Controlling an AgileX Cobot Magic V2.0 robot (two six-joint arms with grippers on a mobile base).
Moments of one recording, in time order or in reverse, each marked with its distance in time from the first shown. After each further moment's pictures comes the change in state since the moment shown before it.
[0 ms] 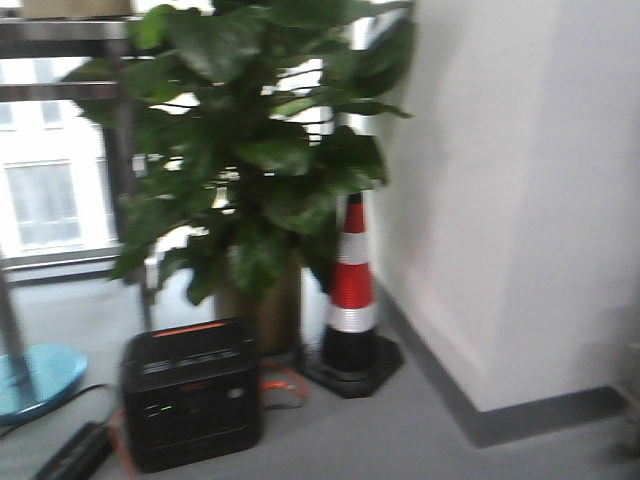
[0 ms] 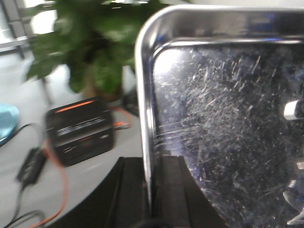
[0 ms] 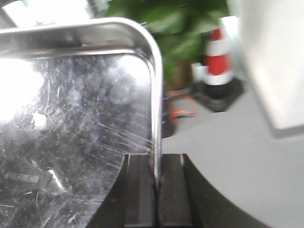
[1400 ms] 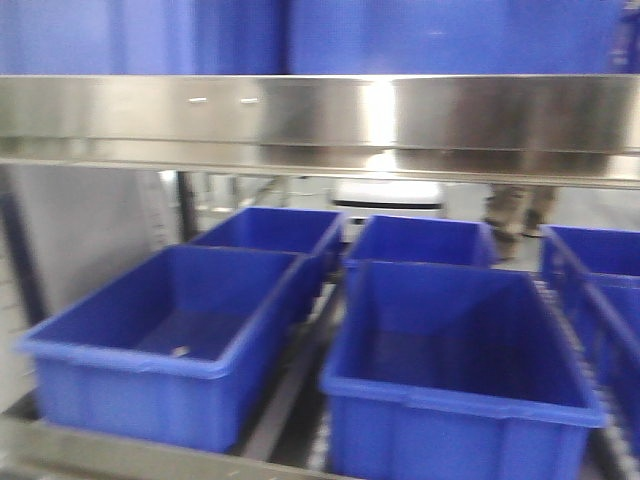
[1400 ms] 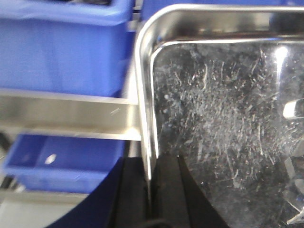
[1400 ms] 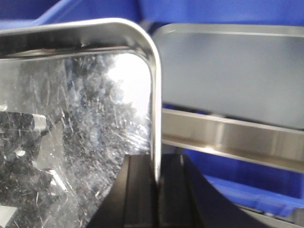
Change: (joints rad) left arm 0.000 0.000 0.000 0.000 -0.006 0.000; right arm 0.000 0.000 0.000 -0.002 0.000 0.000
